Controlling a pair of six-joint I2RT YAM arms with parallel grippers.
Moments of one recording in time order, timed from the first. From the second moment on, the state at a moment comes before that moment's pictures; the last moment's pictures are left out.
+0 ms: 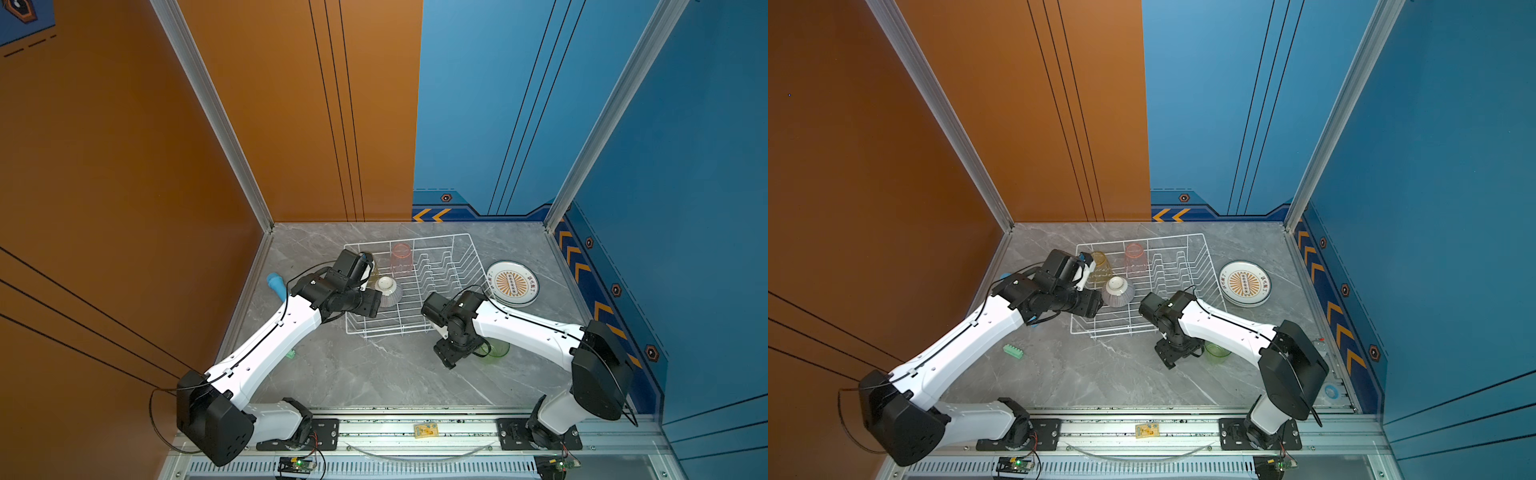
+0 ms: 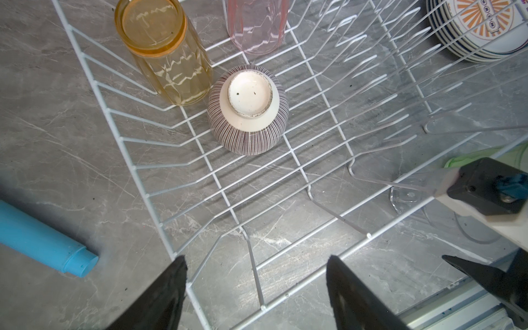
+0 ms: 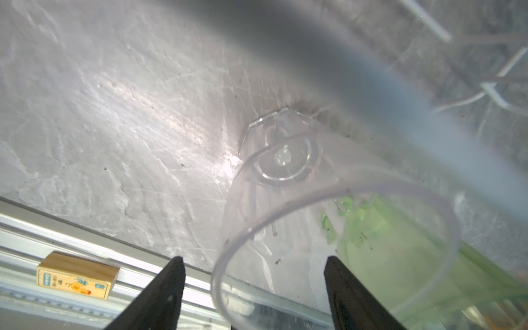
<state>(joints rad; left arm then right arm) -0.54 1.30 1.21 -0.90 -0.03 -0.23 0.87 1.59 1.16 -1.20 0.05 0.27</state>
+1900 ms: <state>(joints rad) -0.37 2.01 1.75 -0.79 -0.18 -0.25 0.46 1.28 1.21 -0.91 -0.27 0.15</state>
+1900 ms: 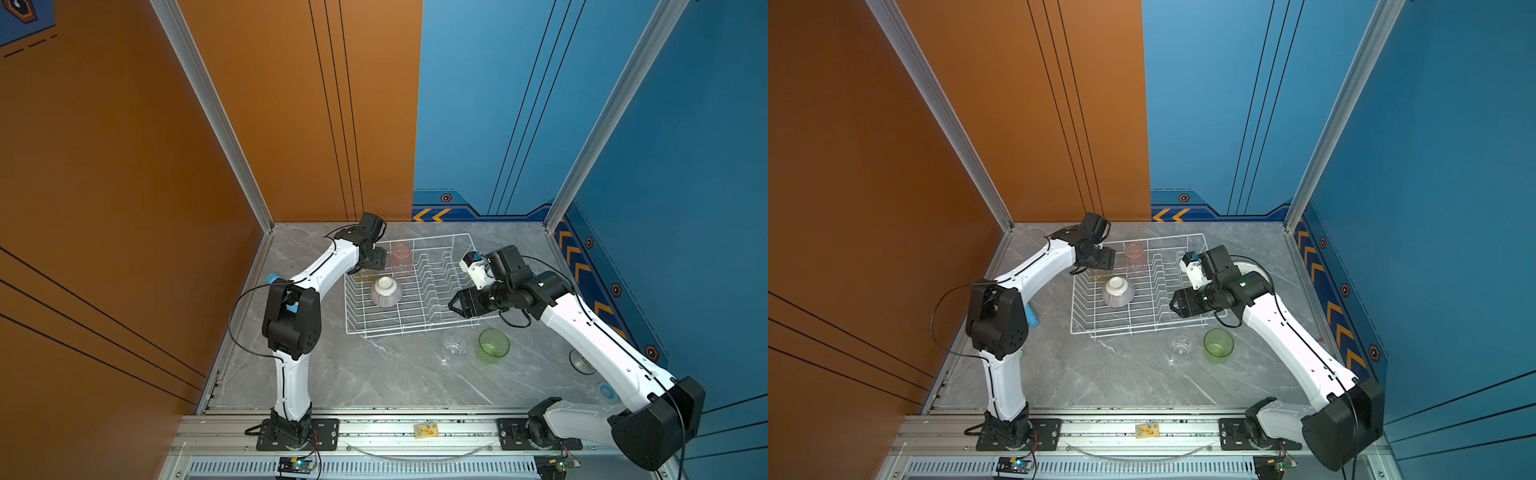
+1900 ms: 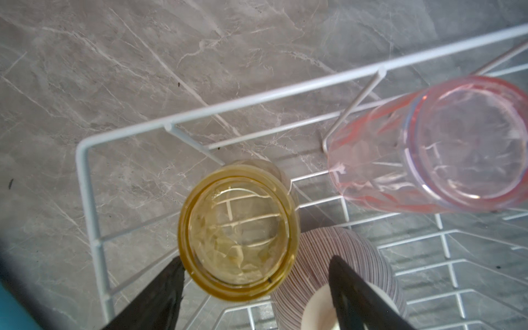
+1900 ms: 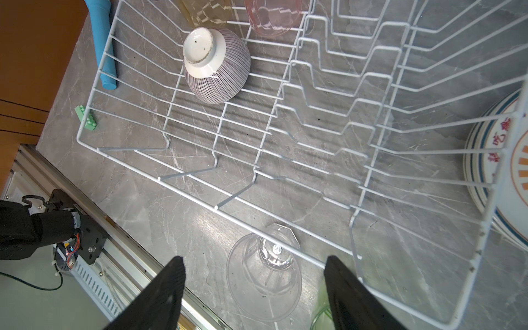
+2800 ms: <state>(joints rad) -0.35 2.15 1.86 -0.81 -0.16 -0.25 0.45 1.34 1.20 -0.88 -0.30 0.15</state>
